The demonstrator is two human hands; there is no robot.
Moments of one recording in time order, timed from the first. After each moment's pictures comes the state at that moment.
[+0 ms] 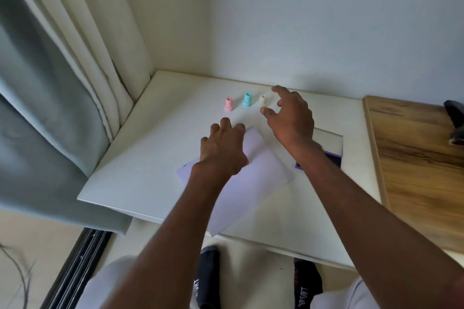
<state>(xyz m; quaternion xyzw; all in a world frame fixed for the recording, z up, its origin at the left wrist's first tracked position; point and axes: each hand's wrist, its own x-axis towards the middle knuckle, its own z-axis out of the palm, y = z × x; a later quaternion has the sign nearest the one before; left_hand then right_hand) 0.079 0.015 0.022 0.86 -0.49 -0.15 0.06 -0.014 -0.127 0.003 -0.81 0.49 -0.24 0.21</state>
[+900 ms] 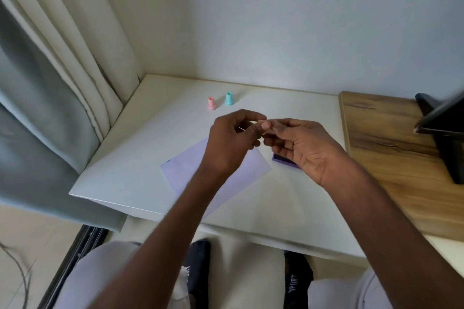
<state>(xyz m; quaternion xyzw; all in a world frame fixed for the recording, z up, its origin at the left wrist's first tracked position) 0.015 0.016 0.057 0.68 -0.38 -0.30 0.55 -0.123 -0.081 0.066 -0.48 0.44 -0.21 0.73</state>
